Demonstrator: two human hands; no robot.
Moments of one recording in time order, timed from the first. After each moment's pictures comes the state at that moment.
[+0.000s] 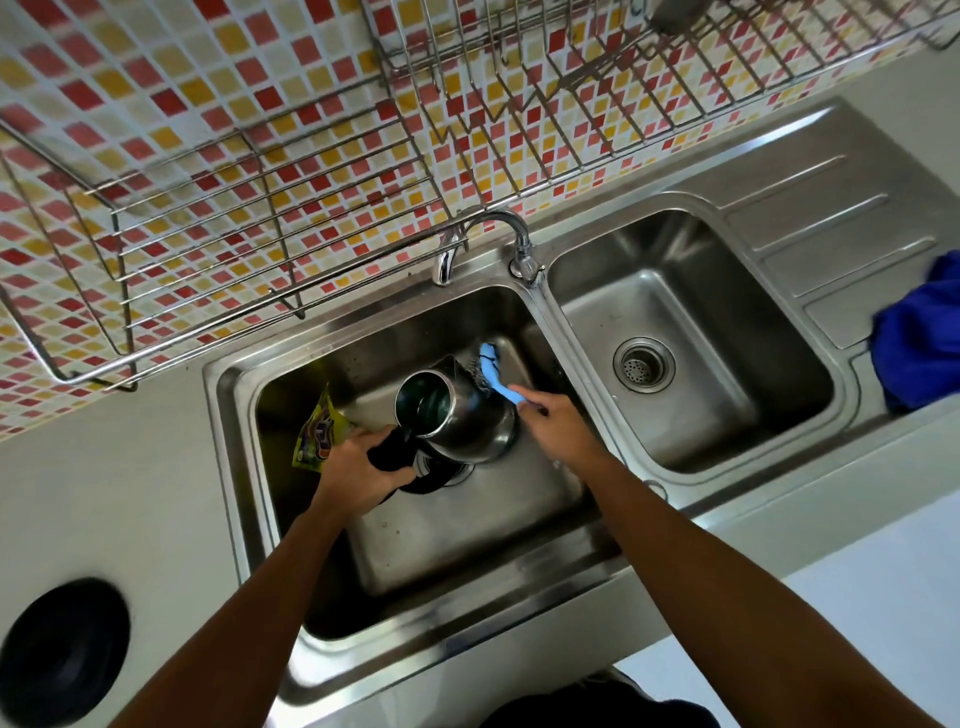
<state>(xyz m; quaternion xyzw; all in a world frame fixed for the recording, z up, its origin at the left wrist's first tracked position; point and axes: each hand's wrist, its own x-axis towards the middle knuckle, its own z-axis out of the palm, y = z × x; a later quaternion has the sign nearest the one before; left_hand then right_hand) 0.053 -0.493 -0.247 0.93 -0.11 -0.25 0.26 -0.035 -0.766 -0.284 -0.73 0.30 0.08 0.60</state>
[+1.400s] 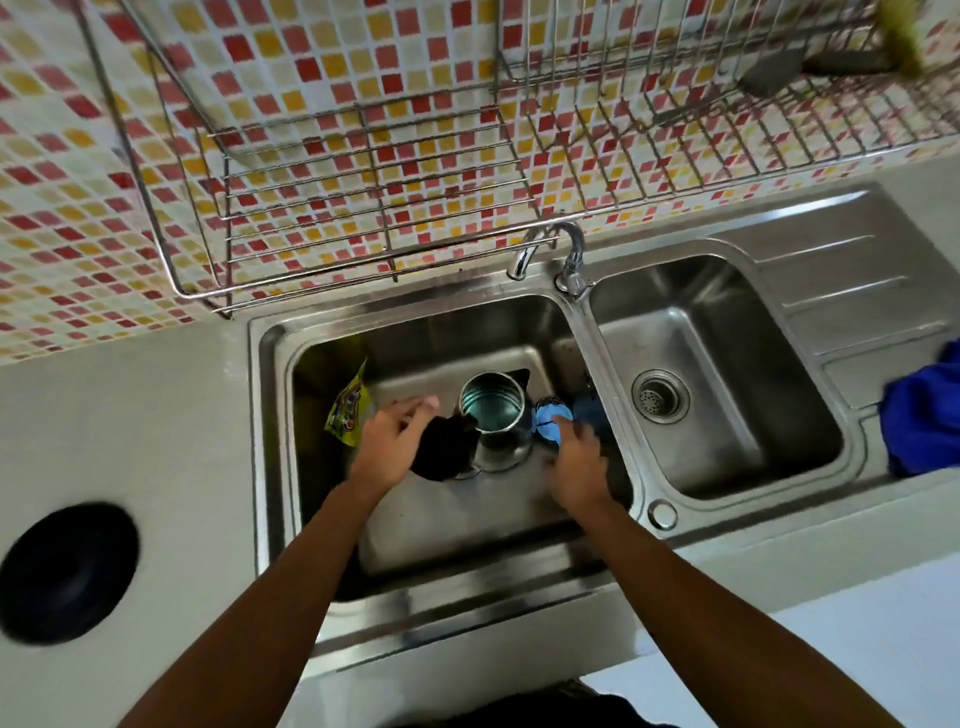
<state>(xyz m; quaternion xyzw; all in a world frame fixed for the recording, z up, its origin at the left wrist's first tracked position) 0.042 -0.497 -0.236 0.88 -0.04 -0.19 0.43 -0.065 -0.730 -0.298 -0.91 0.29 0.14 0.27</state>
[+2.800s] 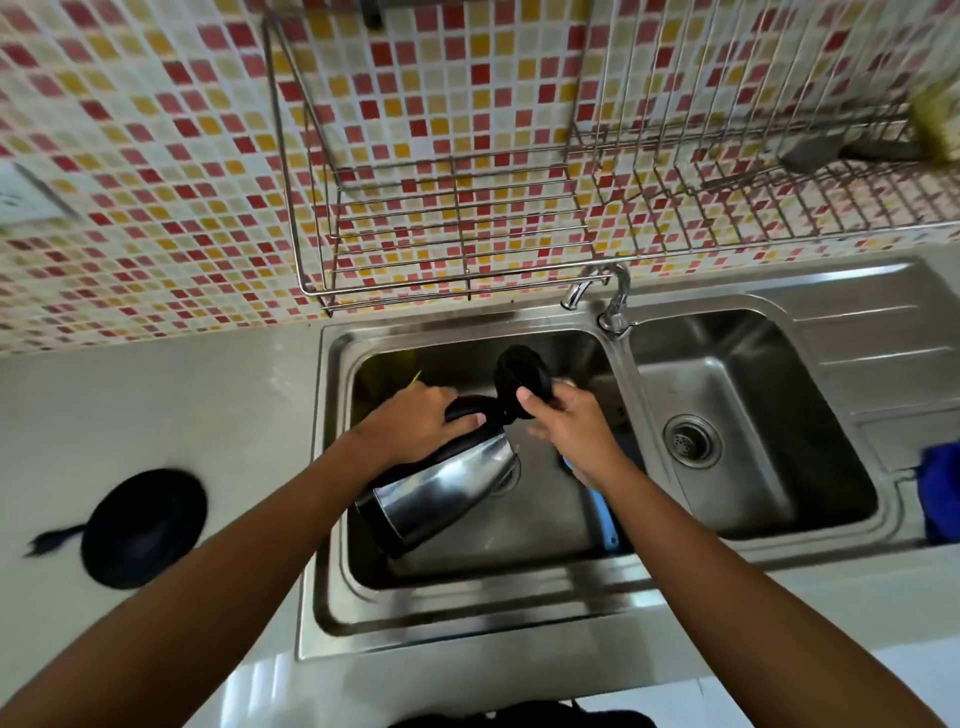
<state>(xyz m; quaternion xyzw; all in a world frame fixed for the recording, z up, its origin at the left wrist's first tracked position) 0.059 -0.475 -0.136 0.93 -0.29 -0.19 0.15 -0.013 -0.688 -0.171 -0.67 0.18 0.03 0.72</state>
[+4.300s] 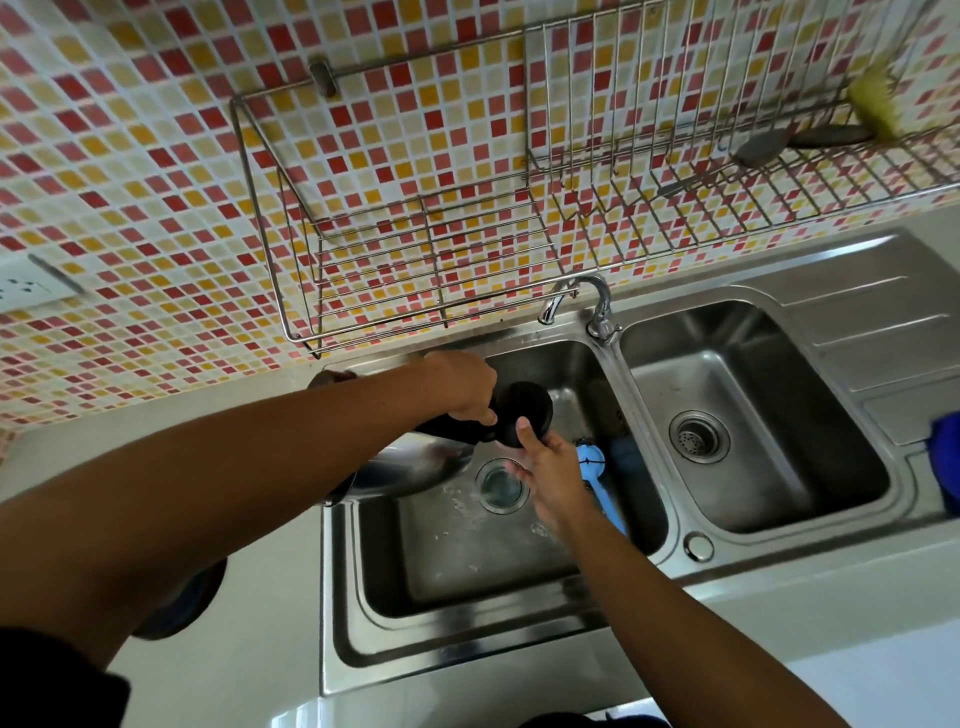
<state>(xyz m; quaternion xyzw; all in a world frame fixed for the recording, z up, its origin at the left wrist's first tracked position) 0.094 -0.577 -0.062 0.86 -0.35 -0.26 -0.26 -0.032 -0.656 -0.200 -0.43 0.32 0.01 0.84</state>
